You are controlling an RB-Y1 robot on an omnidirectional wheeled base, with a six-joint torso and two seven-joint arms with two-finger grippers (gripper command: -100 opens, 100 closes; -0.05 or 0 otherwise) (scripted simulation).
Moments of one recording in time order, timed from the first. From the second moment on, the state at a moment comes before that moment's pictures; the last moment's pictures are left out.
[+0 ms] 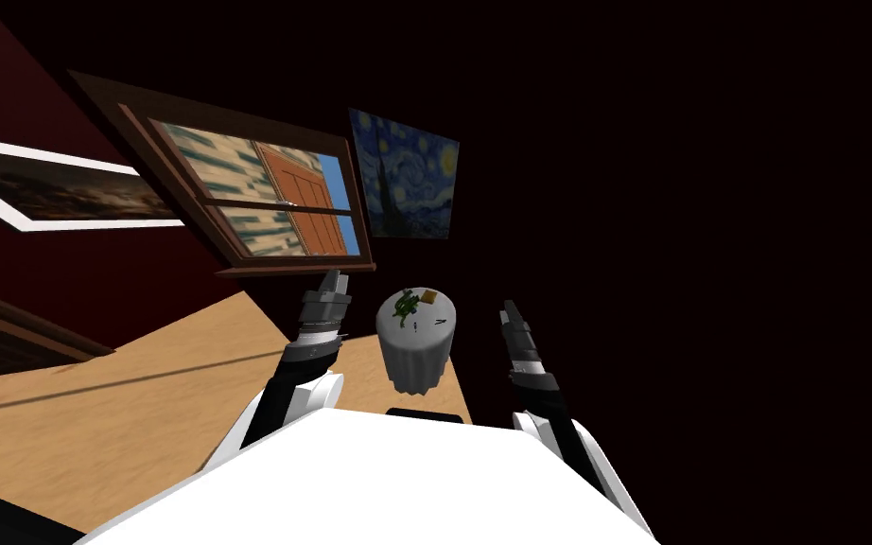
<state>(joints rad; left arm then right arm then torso) 0.51 -0.02 0.02 -2.39 -0.10 -0.45 -0.04 0.57 -0.16 0.06 -2.30 0.10 -0.30 0.11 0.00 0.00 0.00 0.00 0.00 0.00</state>
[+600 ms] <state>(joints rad) 0.51 -0.02 0.02 -2.39 -0.10 -0.45 -0.04 0.60 -0.33 0.10 -2.30 0.11 -0.15 0.19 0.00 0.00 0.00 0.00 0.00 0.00</state>
